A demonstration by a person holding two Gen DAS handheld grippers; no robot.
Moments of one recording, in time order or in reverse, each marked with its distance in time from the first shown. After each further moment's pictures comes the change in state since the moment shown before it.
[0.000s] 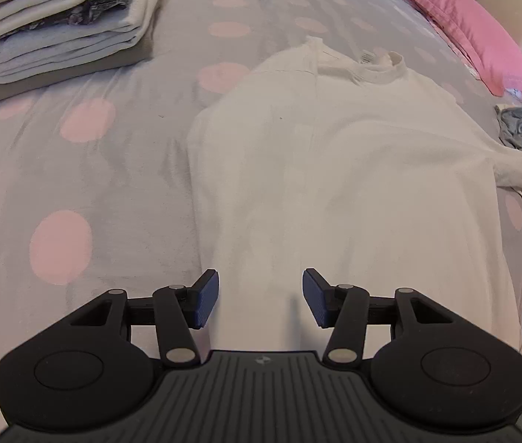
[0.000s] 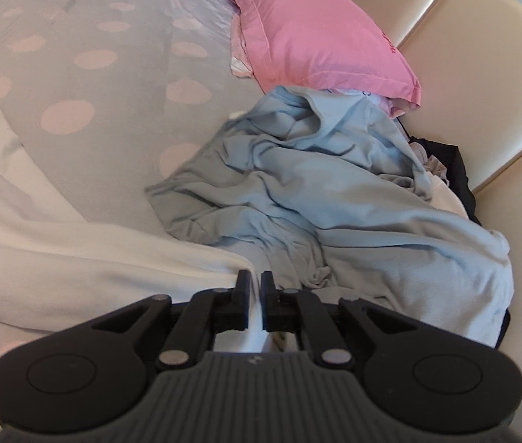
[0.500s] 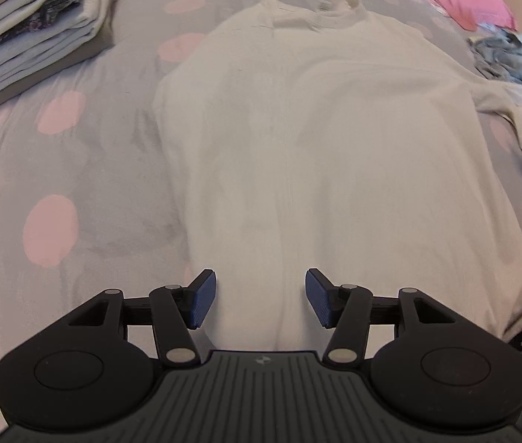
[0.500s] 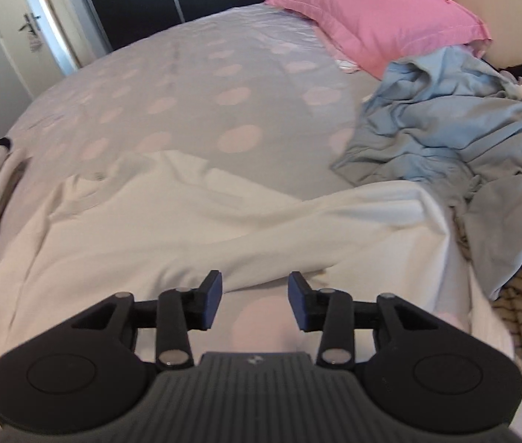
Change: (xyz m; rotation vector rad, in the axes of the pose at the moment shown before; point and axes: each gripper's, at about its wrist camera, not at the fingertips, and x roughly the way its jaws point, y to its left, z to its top) left arm -0.001 -0.024 -0.036 0.186 0.100 0.009; right arm -0.095 0.050 -0.061 0.270 -0.053 0.492
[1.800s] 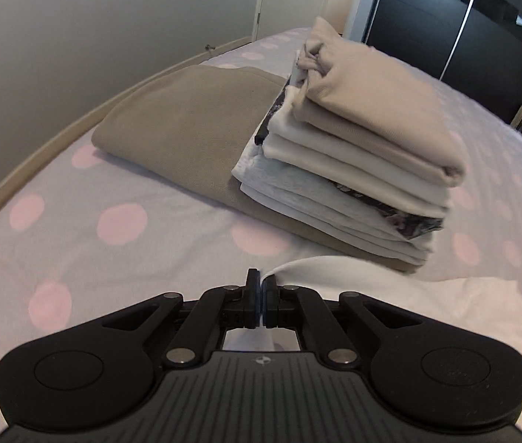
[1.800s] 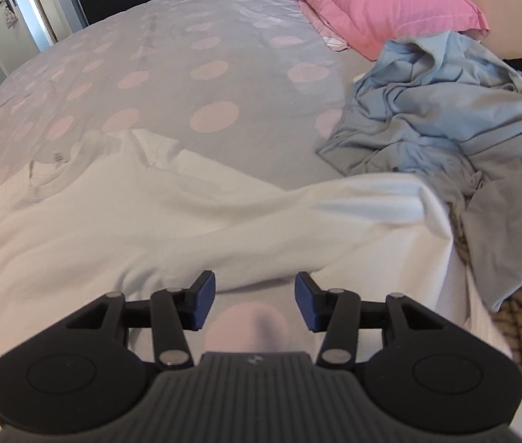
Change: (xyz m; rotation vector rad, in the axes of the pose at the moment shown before) left arm -0.065 0.296 0.085 -0.682 -0.348 0.340; right arm 0.052 -0.017 0.026 -0.005 0.089 -0.116
